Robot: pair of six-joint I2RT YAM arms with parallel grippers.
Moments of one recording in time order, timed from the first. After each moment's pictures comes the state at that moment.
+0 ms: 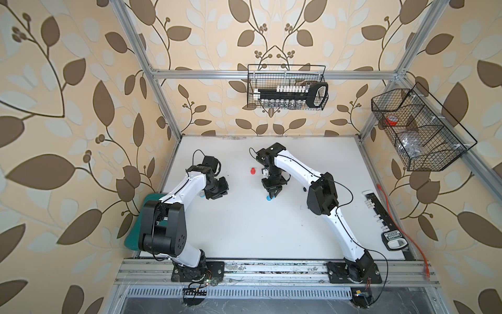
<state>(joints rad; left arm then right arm) -0.09 1.53 1.05 -0.81 0.23 -0.53 0.65 2.53 2.44 -1.68 -0.19 0.32</state>
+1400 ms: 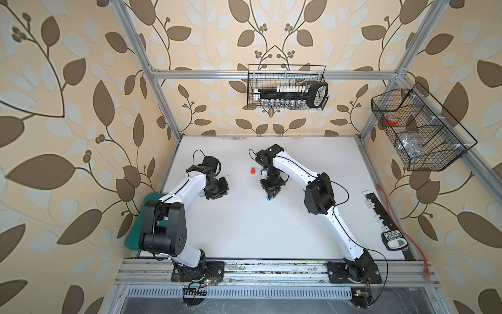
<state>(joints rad) -0.09 1.53 1.05 -0.81 0.23 -0.53 0.66 2.59 2.47 -1.68 -0.22 0.32</state>
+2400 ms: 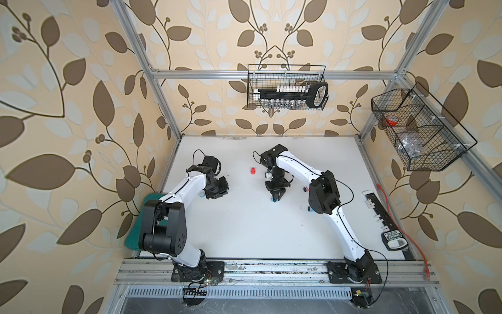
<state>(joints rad) -0.09 1.53 1.05 -0.80 0.23 -0.53 0.63 2.48 2.30 -1.69 -0.23 0.27</state>
